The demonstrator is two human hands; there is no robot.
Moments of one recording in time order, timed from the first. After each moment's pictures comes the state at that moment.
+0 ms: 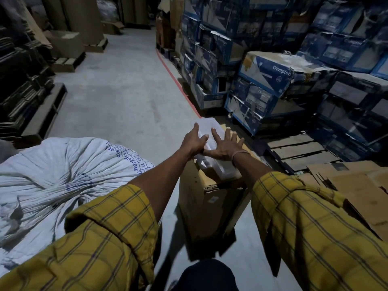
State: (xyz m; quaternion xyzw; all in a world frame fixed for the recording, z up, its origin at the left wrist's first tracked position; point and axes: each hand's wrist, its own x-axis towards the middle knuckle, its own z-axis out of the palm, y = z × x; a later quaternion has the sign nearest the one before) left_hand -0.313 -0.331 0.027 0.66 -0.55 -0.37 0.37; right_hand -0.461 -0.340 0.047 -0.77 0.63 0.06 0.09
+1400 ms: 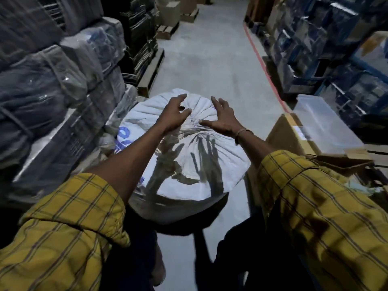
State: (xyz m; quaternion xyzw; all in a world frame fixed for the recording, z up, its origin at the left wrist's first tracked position) left_hand 0.021 -0.008 0.046 0.72 -0.51 -0.19 0.43; right_hand -0.160 -0.124 0.045 -0.88 0.39 -0.13 0.25
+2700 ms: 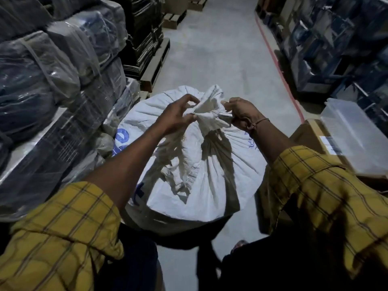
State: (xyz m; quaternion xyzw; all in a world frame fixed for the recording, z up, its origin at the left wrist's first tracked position) left_hand 0.082 -0.051 0.013 0.70 -0.58 -0.18 0.39; right_hand -0.103 -0.202 0.037 -0.49 0.40 -0.28 0.72
